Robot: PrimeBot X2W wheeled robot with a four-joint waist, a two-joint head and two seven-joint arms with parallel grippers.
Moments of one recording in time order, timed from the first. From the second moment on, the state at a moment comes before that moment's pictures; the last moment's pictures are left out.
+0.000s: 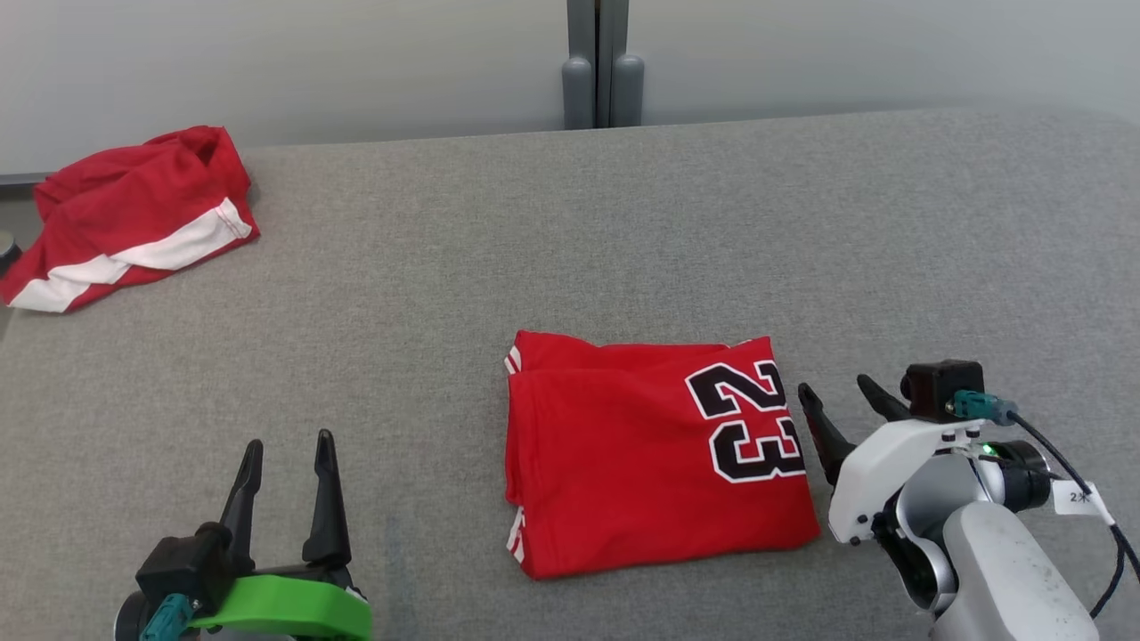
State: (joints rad) left arm 0.01 0.05 -0.04 0.18 -0.31 -0.07 -0.26; right arm -0.24 -0.11 0.10 0.38 0.23 0.13 0.13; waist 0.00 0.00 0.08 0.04
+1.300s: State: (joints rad) left arm -0.10 0.06 -0.06 0.14 -0.25 -0.10 -0.26; right arm -0.52 -0.27 0.14 0.52 0.44 0.13 0.17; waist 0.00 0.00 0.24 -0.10
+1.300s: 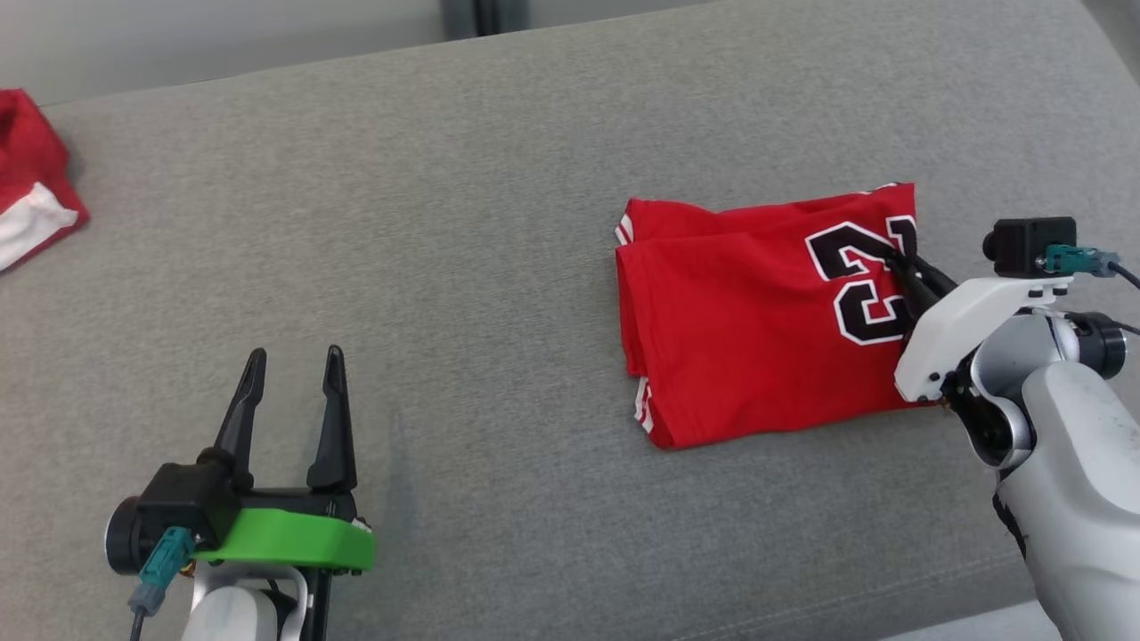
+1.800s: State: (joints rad) left arm -0.15 0.12 -0.09 0.08 -0.23 -0.10 -0.23; right arm -0.61 -0.24 0.11 0.59 0.43 0.13 0.07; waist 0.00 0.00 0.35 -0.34
